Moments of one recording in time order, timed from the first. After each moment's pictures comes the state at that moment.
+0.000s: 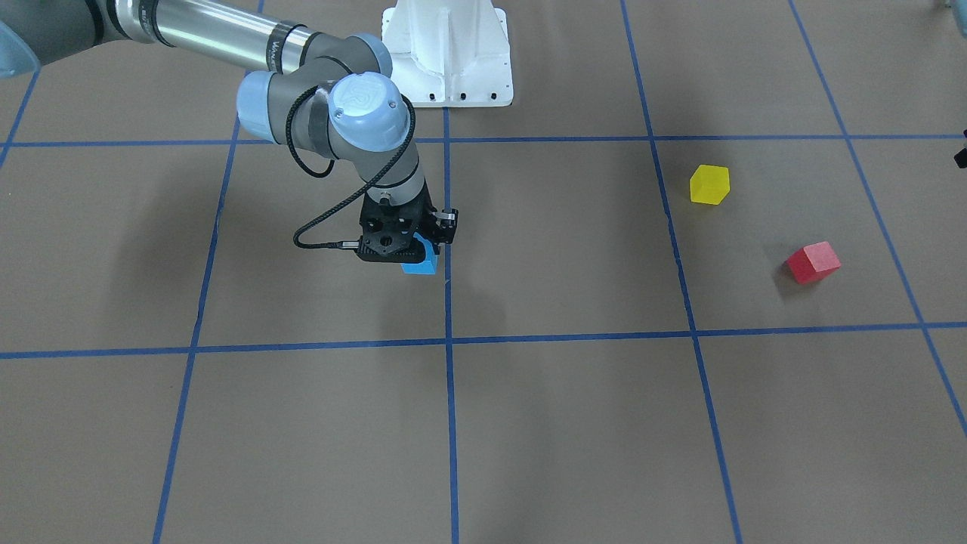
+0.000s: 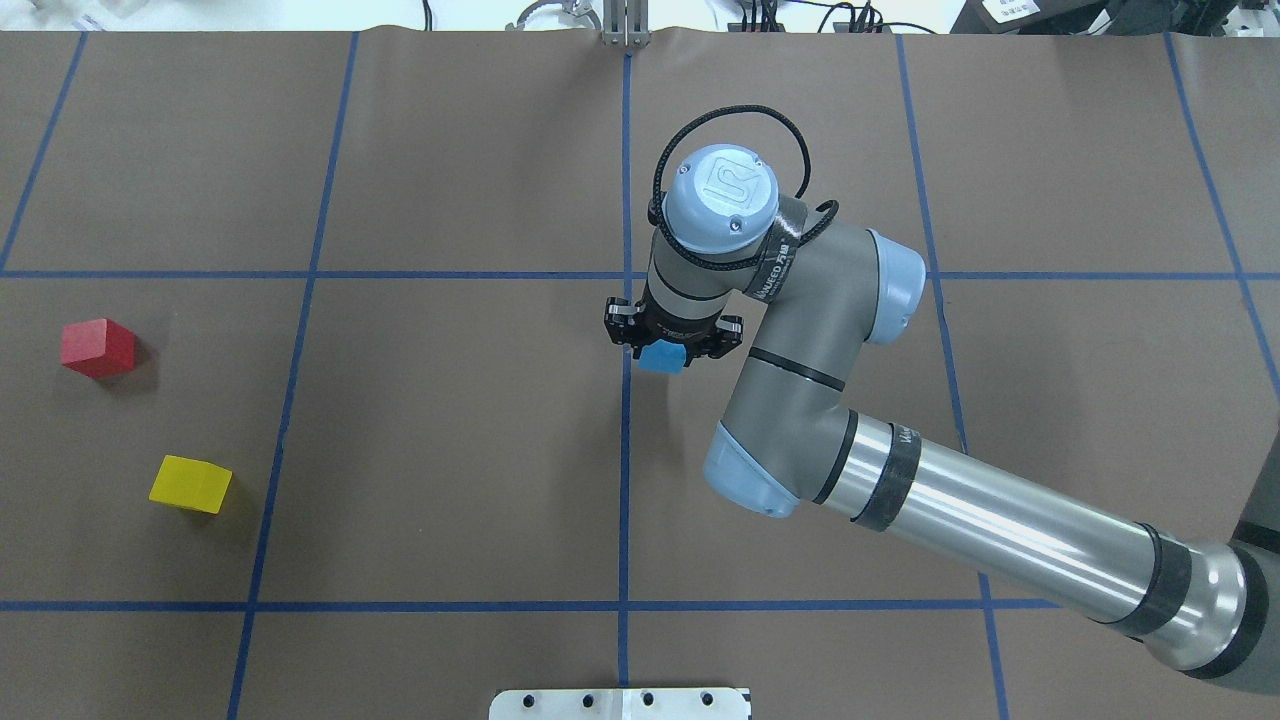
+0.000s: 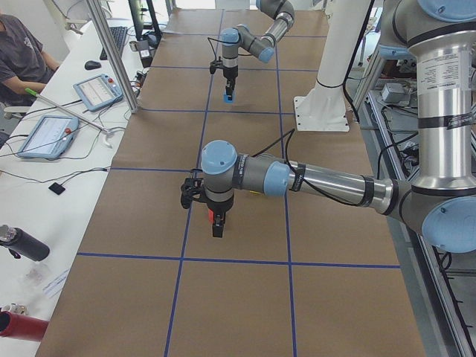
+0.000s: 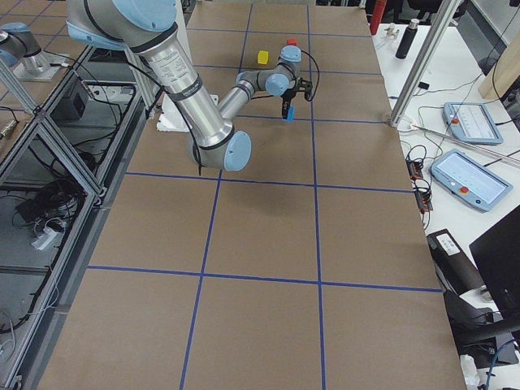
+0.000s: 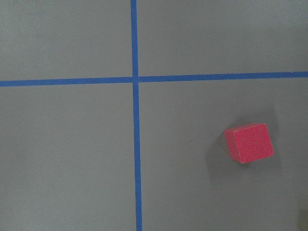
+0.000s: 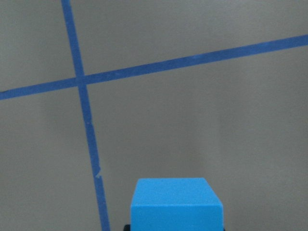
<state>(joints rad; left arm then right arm) -1.49 -1.44 -1.89 -1.56 -2.34 -0.15 0.57 -0.79 1.48 -1.47 1.98 1.31</state>
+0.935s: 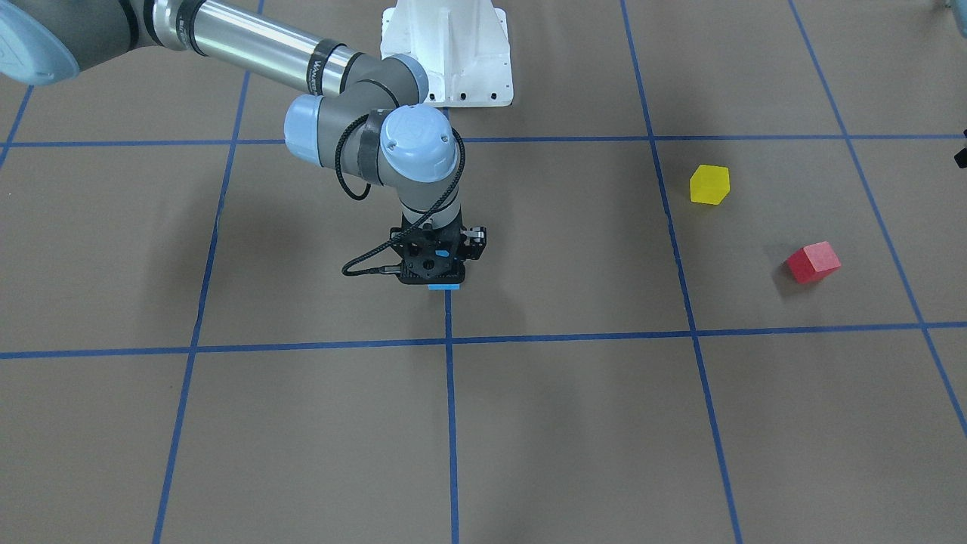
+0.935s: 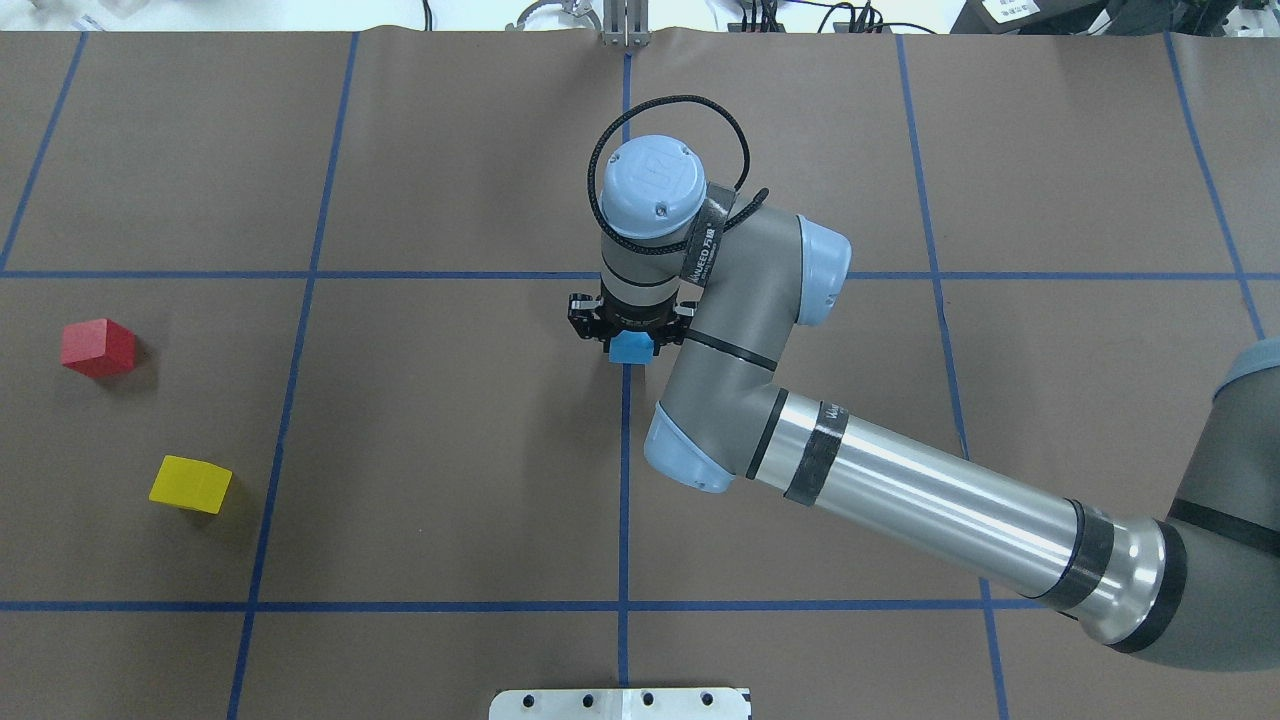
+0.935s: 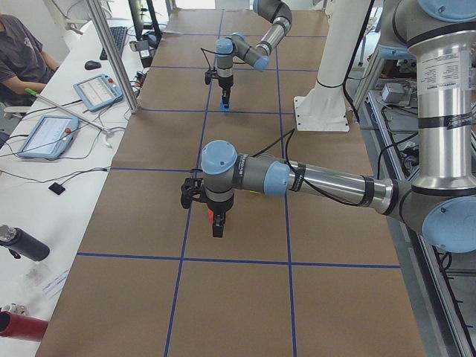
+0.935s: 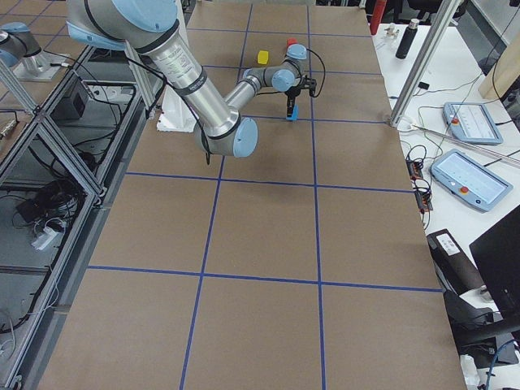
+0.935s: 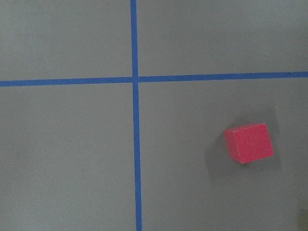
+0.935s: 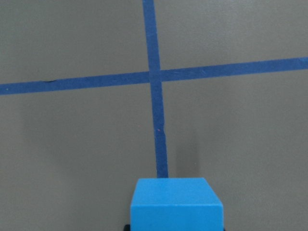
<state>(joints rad) -1.49 -1.44 -1.89 -1.56 -2.34 -0.15 0.56 -0.67 1.31 -1.46 1.98 1.22</state>
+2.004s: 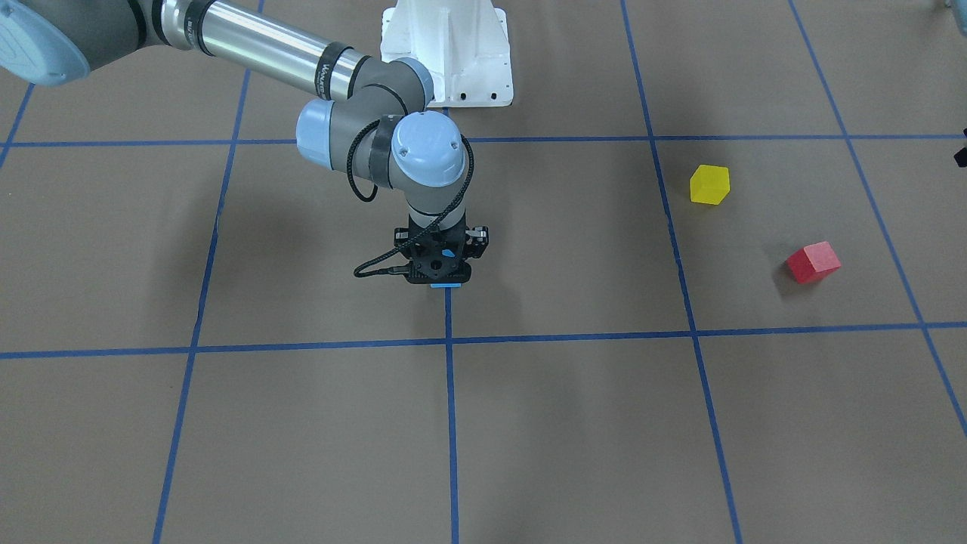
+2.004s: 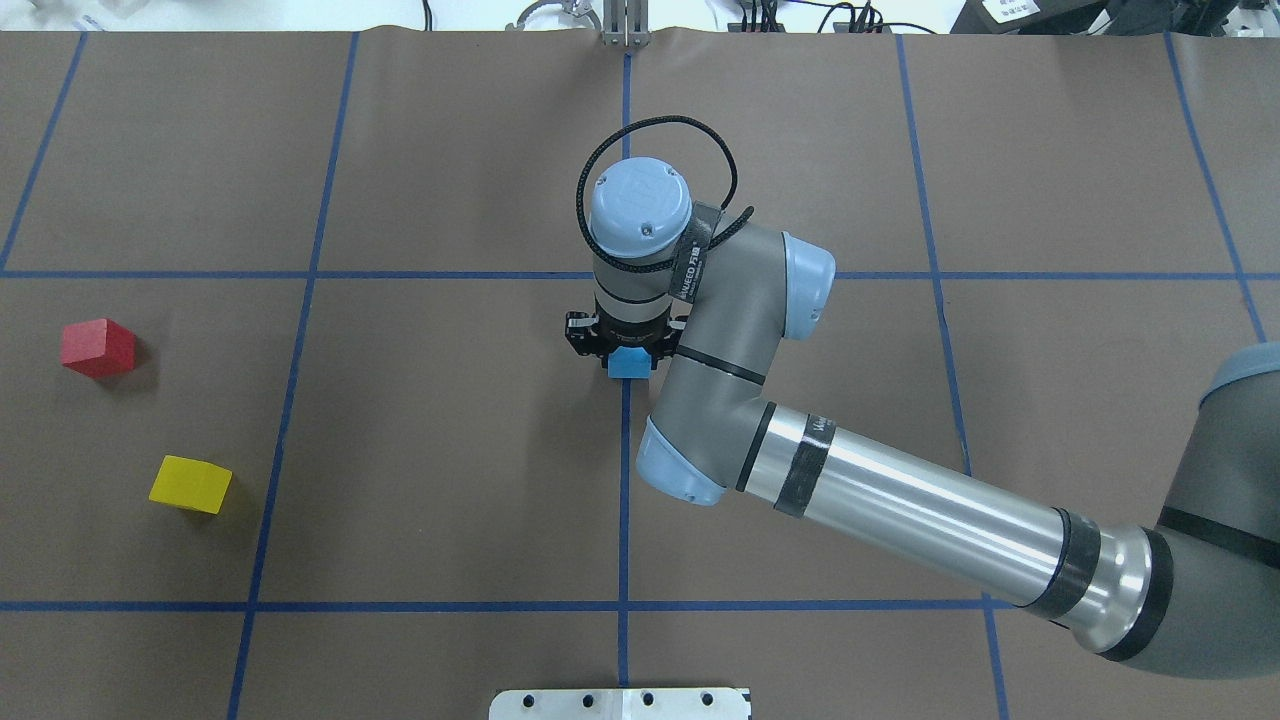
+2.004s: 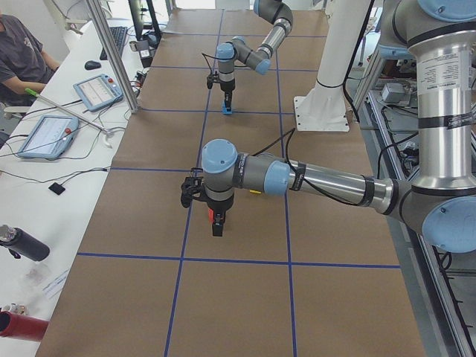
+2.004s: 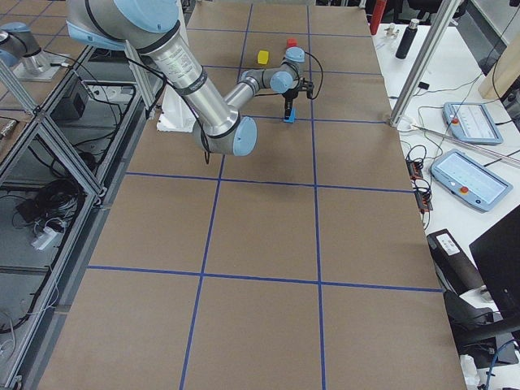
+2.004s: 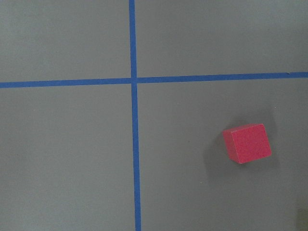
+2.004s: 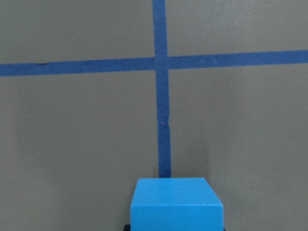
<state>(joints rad) -1.49 -1.44 -1.90 -1.56 -2.34 -0.15 0.54 -0.66 1.28 -1.46 1.97 1.20</state>
